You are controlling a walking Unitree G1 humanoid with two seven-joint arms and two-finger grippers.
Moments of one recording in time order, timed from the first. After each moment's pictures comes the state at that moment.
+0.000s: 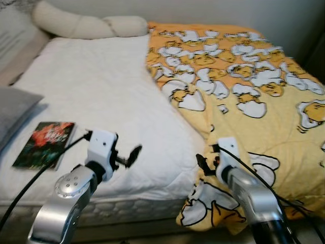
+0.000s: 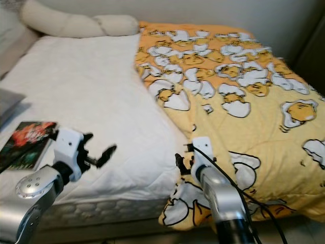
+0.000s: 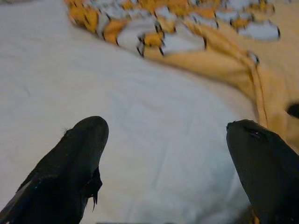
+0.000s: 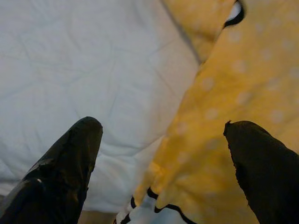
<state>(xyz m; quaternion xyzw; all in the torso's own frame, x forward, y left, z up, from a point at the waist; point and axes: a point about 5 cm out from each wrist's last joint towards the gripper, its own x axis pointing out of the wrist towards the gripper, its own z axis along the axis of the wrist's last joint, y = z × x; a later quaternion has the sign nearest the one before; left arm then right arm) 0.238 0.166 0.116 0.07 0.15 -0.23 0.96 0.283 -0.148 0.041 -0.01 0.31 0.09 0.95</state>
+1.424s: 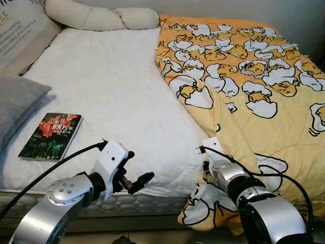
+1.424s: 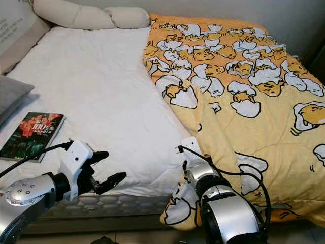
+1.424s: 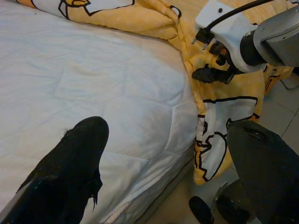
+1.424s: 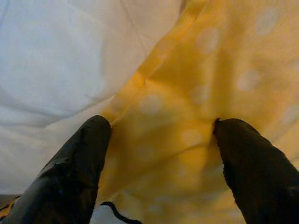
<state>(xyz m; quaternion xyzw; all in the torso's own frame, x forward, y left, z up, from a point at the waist) 0.210 0.154 0.127 0.09 0.21 -0.37 0.90 0.312 -0.144 0.006 -0.21 0.42 -0.01 0.89</state>
